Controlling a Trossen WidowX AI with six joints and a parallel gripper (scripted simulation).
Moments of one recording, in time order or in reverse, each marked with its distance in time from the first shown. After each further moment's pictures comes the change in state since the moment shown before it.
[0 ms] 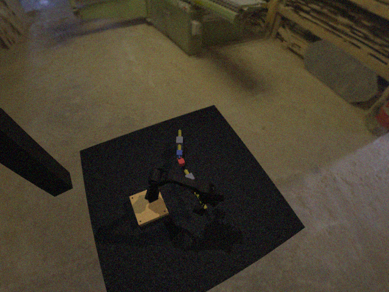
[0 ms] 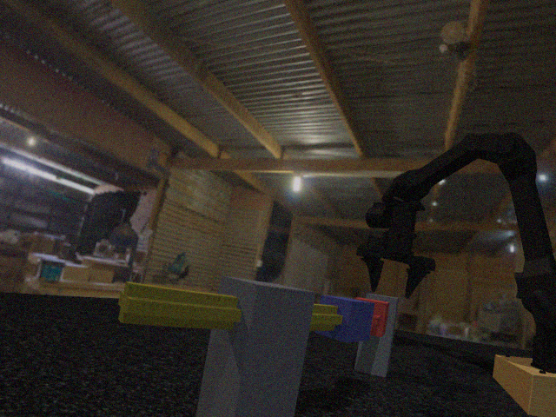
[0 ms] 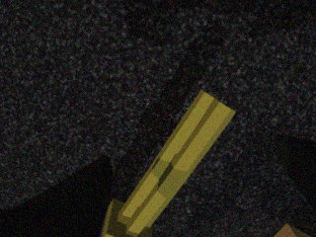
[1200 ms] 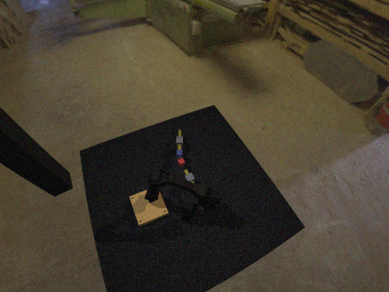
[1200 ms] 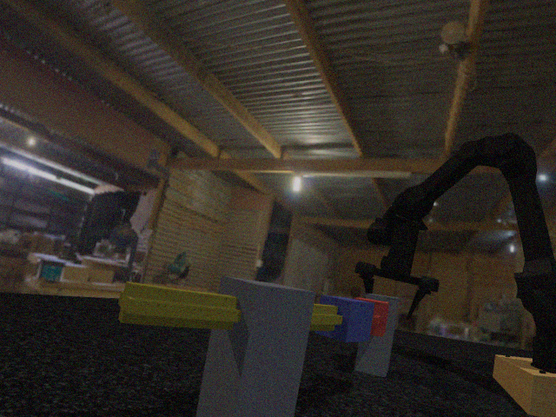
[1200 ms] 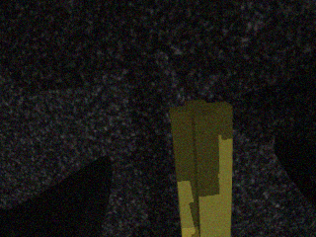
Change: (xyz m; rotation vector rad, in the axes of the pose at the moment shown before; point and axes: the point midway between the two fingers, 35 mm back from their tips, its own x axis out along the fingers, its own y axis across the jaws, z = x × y) arm 0.044 -0.002 -0.003 0.657 -0.016 0.041
